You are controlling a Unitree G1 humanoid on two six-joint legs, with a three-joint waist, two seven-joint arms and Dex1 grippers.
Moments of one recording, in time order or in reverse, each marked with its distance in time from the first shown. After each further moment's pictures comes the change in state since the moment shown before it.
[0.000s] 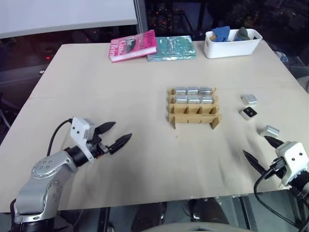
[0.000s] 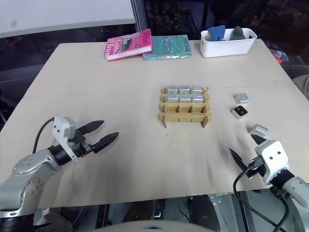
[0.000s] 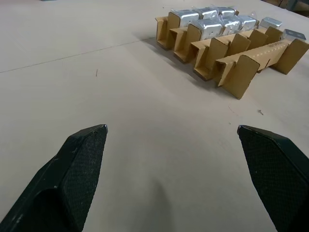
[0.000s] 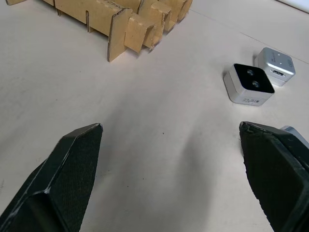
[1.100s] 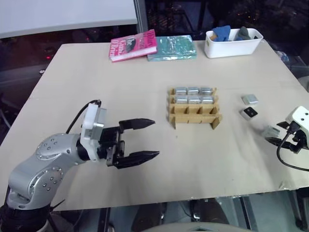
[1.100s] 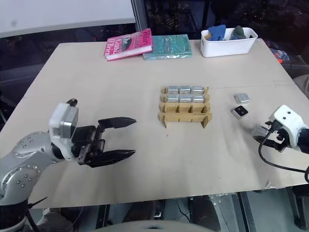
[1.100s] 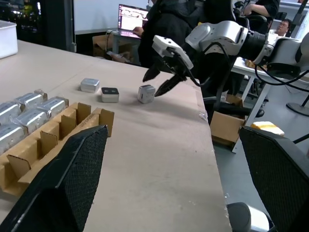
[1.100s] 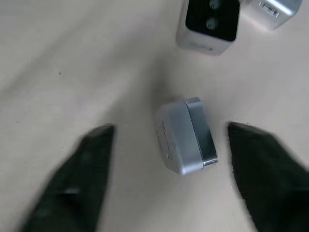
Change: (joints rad) left arm -0.165 0.153 -0.080 -0.238 -0.364 0.131 -0.292; right arm -0.503 -0.559 0.146 0.510 0.012 0.314 0.353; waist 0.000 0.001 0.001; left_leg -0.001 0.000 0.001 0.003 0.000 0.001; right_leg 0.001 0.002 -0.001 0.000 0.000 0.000
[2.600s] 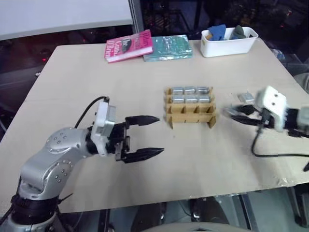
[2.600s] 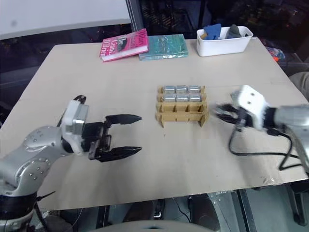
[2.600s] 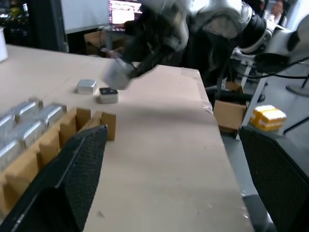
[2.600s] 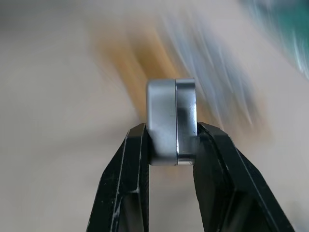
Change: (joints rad) left arm -0.176 -0.039 -0.160 0.068 0.143 -0.067 -0.015; right arm -0.406 0.229 0.209 -0.542 0.205 0.122 -0.027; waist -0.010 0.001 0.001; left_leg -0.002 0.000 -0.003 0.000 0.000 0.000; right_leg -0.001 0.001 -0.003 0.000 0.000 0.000
